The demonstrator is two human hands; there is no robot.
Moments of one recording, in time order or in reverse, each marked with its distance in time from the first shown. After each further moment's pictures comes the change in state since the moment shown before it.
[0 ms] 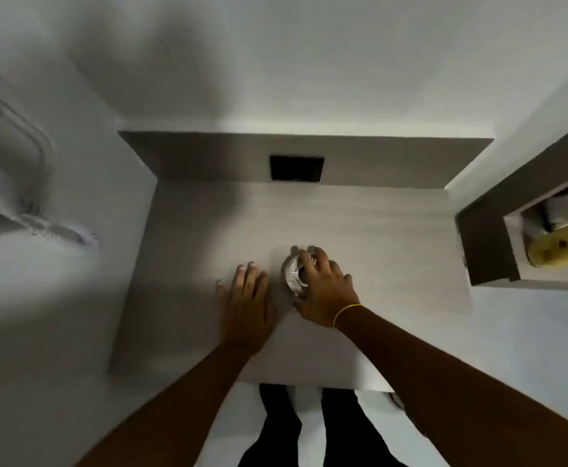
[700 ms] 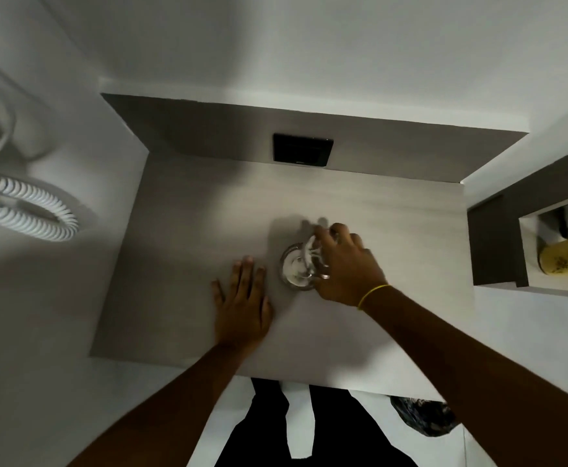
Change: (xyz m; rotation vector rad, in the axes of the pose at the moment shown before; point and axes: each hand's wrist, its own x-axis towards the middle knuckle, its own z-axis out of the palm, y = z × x) left_hand -0.001 0.000 0.044 -0.075 0.075 -0.053; right_hand 0.018 0.026 -0.054 -0.085 0.000 -0.050
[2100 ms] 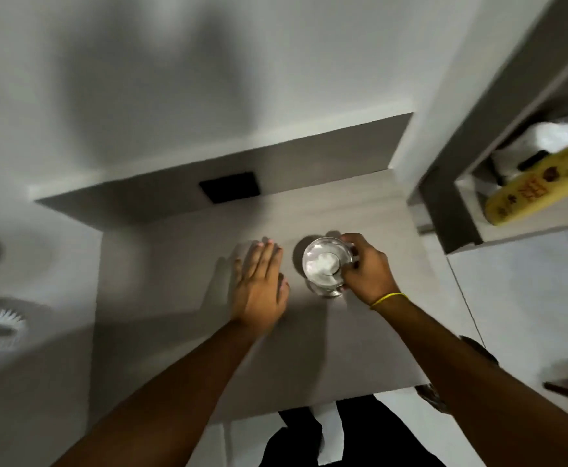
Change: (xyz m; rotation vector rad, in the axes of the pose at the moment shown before) left_hand 0.096 0.101 -0.045 0.073 0.012 0.347; right_hand -0.039 0.105 0.003 0.909 0.380 0.424
